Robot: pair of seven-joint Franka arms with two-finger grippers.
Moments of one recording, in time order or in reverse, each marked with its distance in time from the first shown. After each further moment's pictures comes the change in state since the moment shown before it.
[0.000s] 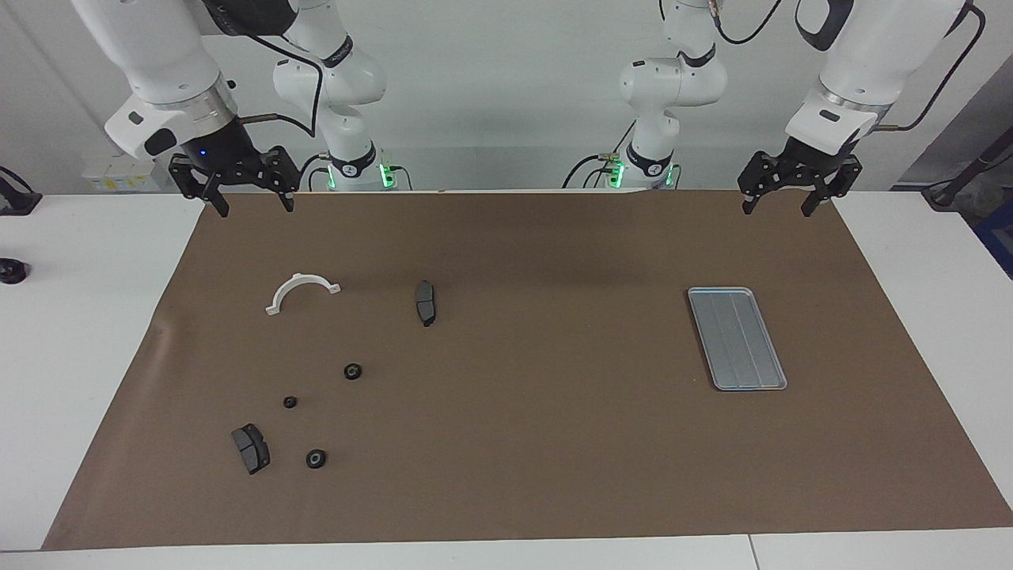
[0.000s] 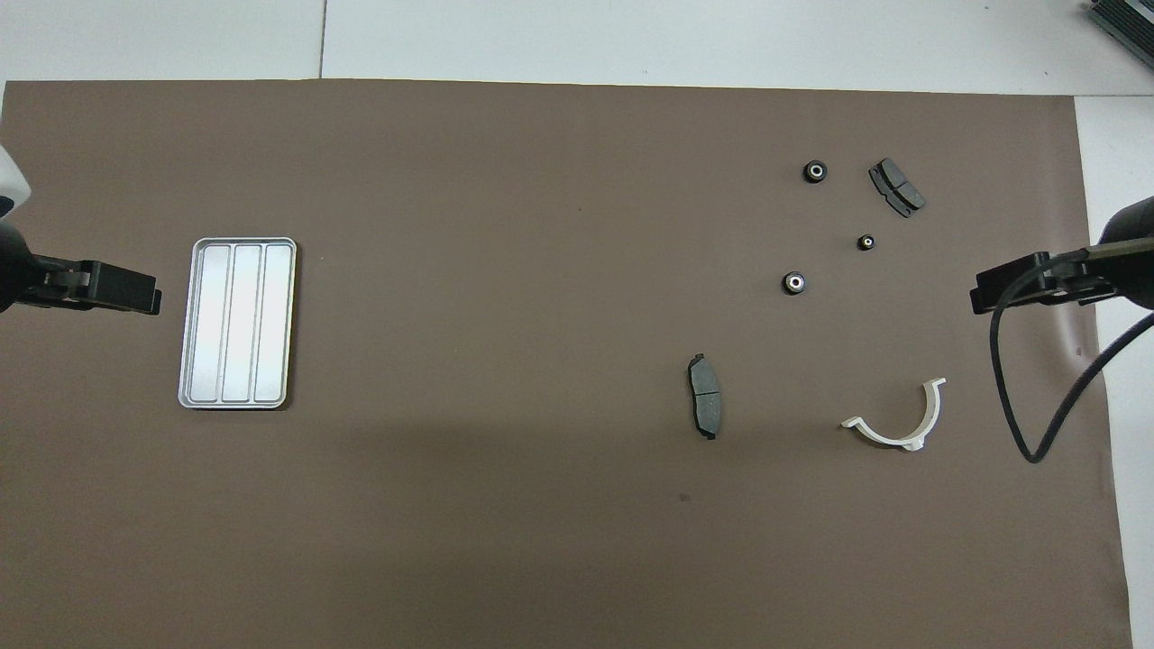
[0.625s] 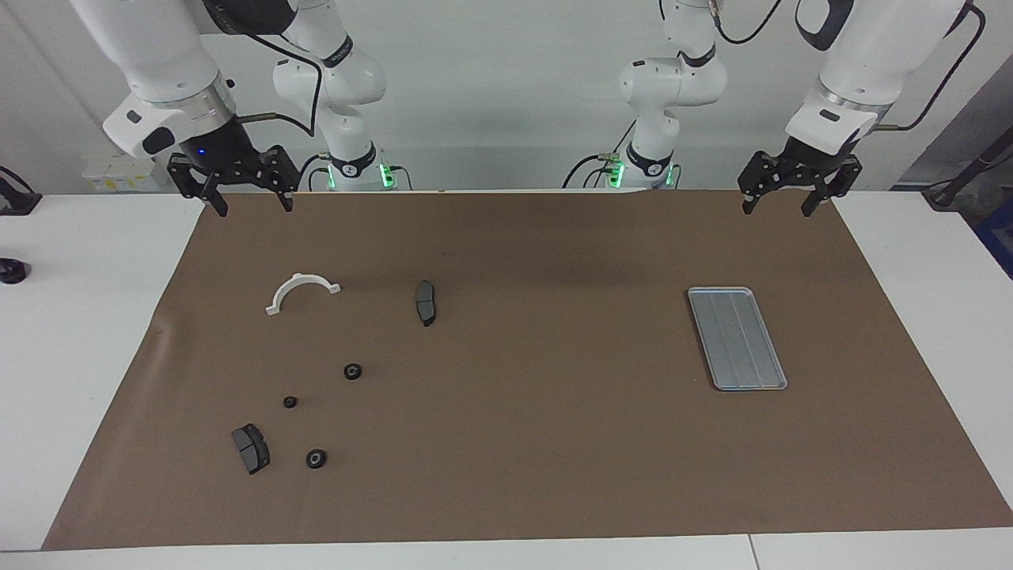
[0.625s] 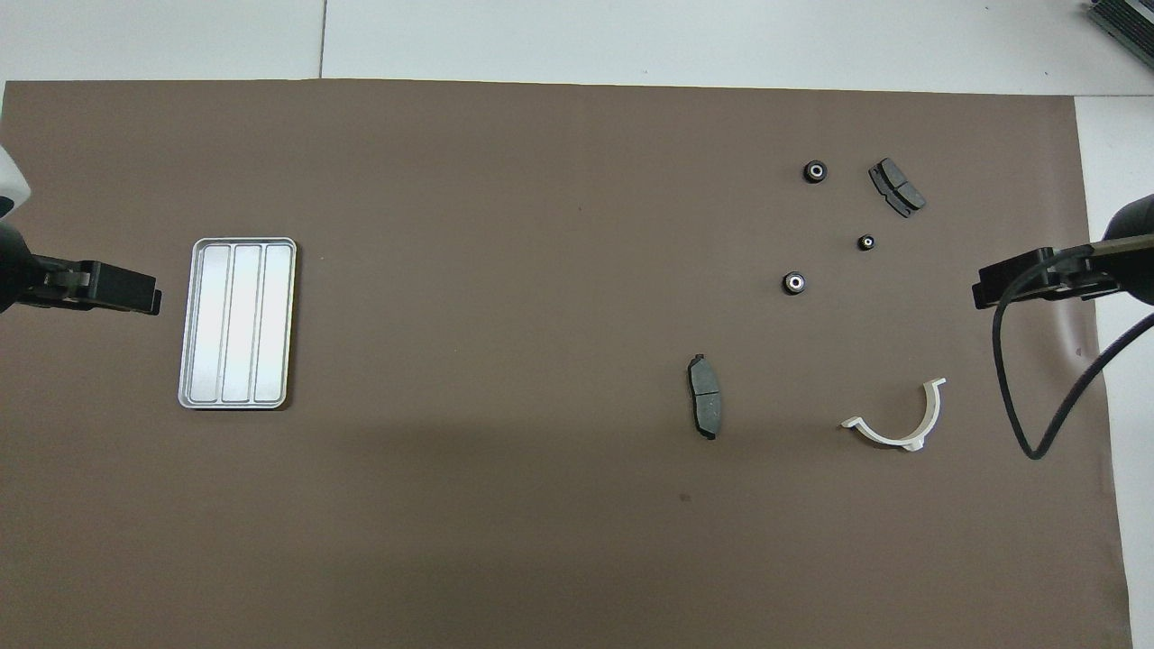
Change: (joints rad) left arm 0.000 0.000 0.000 0.000 0.000 0.000 0.000; right arm 0.001 0.004 0.001 0.002 0.002 0.027 0.000
